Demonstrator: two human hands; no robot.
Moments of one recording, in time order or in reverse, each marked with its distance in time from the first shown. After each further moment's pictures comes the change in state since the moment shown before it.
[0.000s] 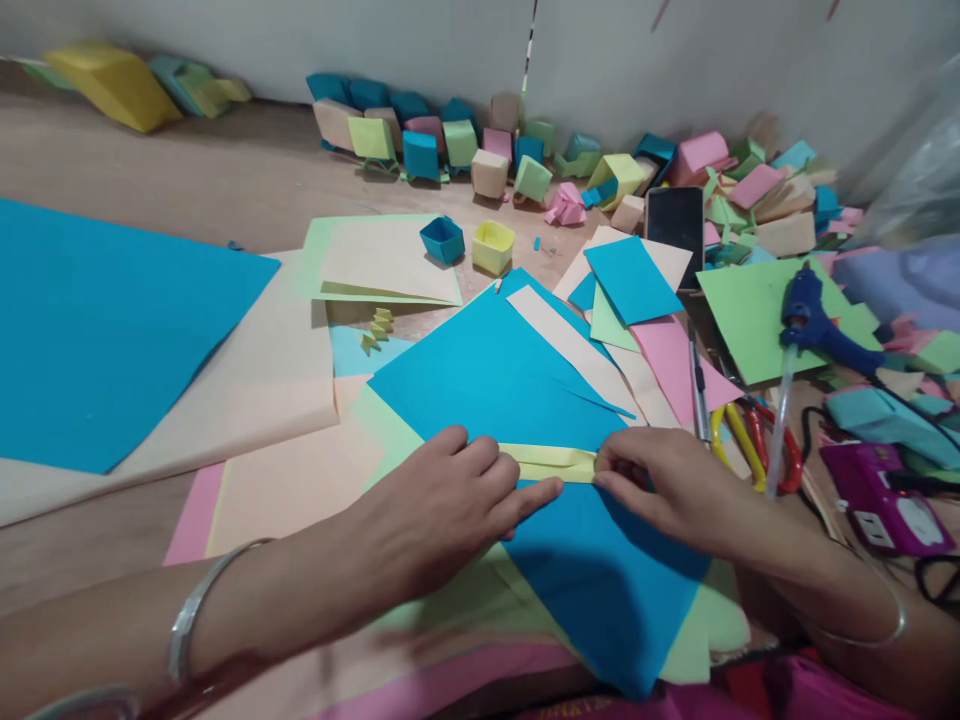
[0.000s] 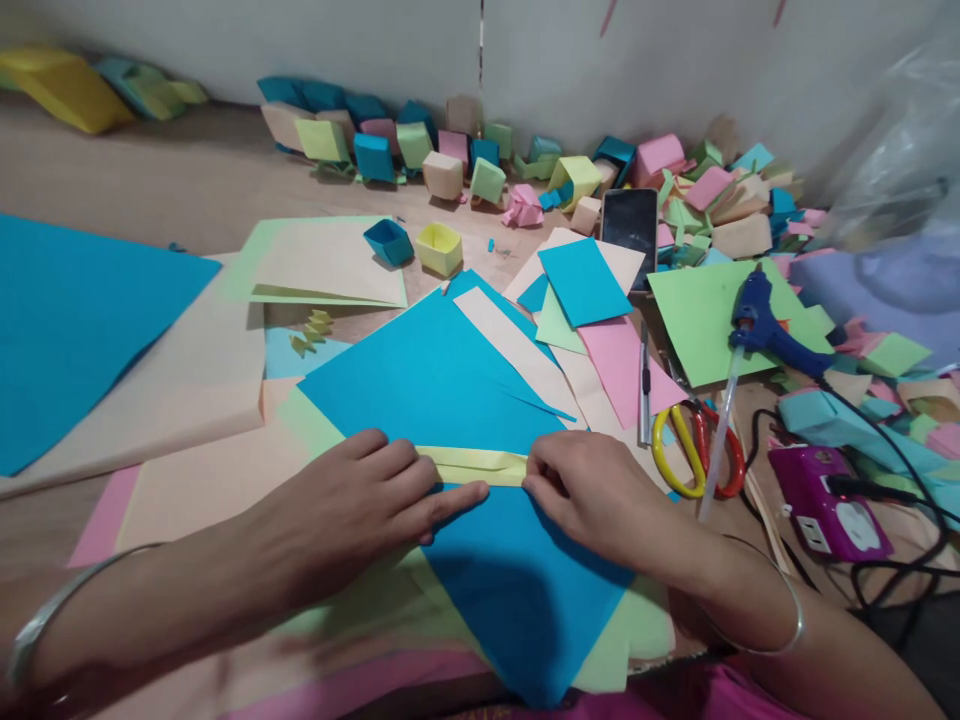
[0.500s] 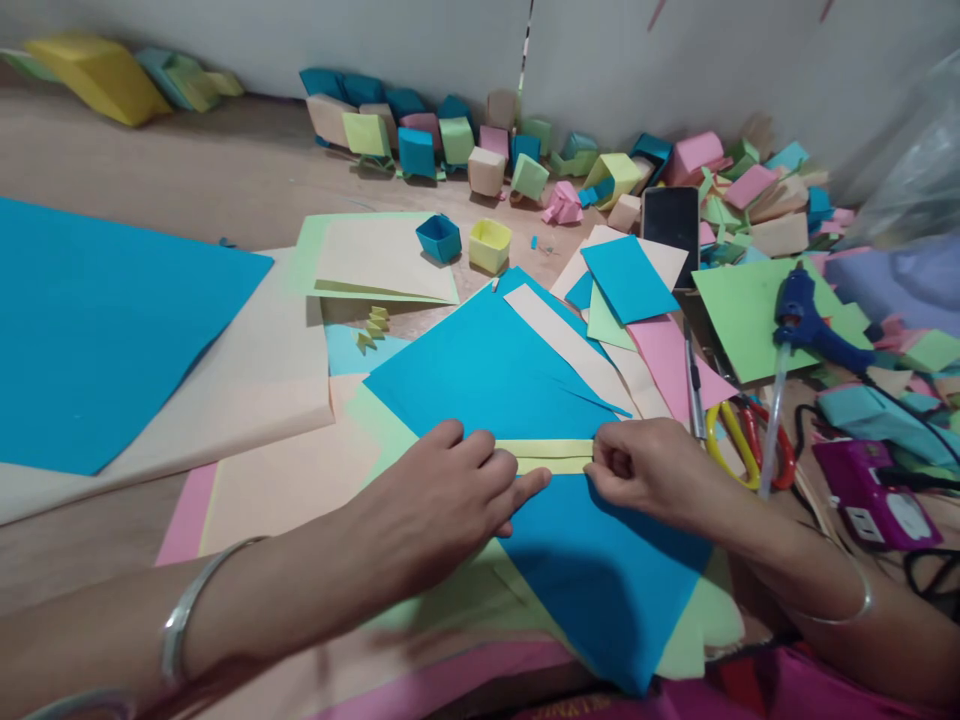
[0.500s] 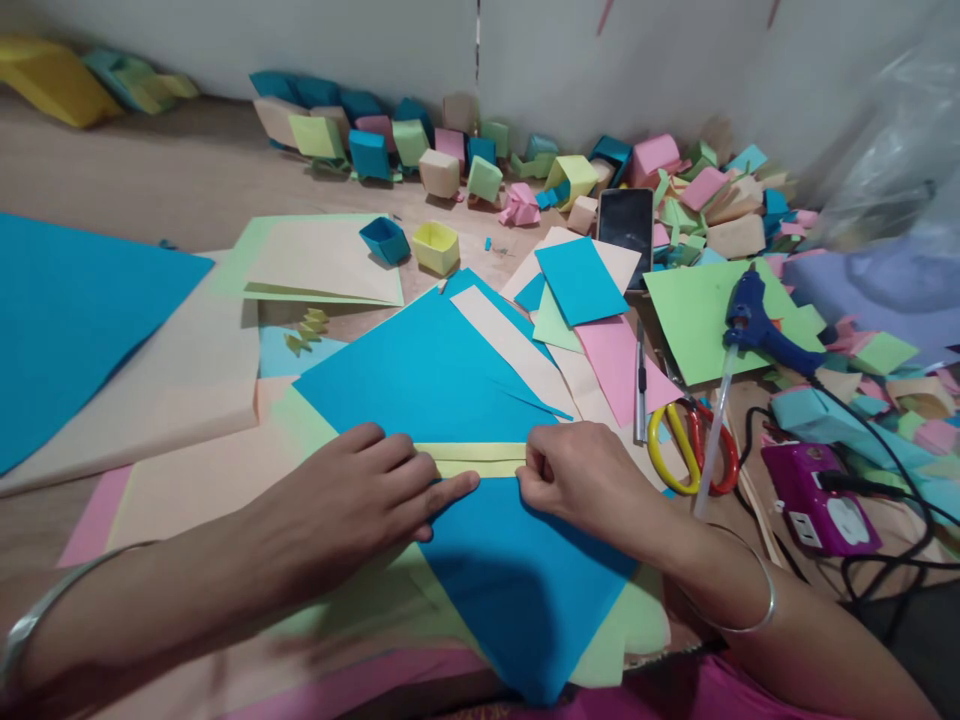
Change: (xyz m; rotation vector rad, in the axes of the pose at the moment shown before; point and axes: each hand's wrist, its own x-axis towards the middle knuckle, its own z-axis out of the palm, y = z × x) left_hand 0.003 0.000 0.003 -0.009 0.039 -0.048; right_hand 0.010 0.001 0.009 -0.098 0.063 0.094
